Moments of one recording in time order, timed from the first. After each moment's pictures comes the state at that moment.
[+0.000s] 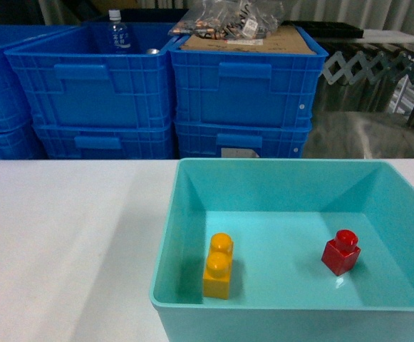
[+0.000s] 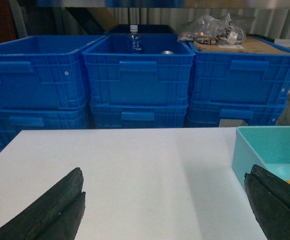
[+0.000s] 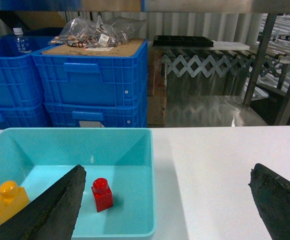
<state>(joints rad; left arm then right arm) 0.00 0.01 0.02 0.00 0.00 0.00 0.00 0.00 0.01 0.00 0.00 0.00</state>
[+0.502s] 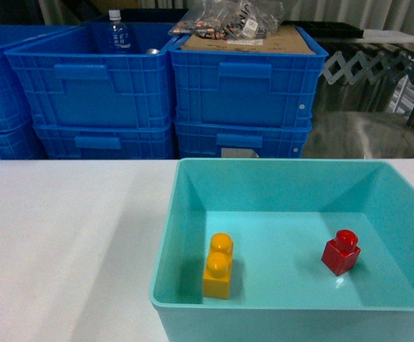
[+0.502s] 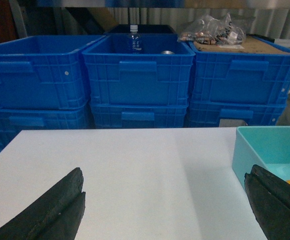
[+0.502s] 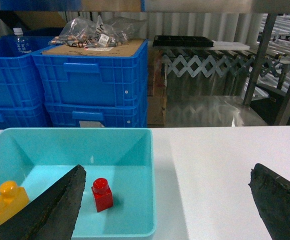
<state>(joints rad) 0.00 0.01 0.02 0.00 0.00 0.00 0.00 0.00 0.01 0.00 0.00 0.00</state>
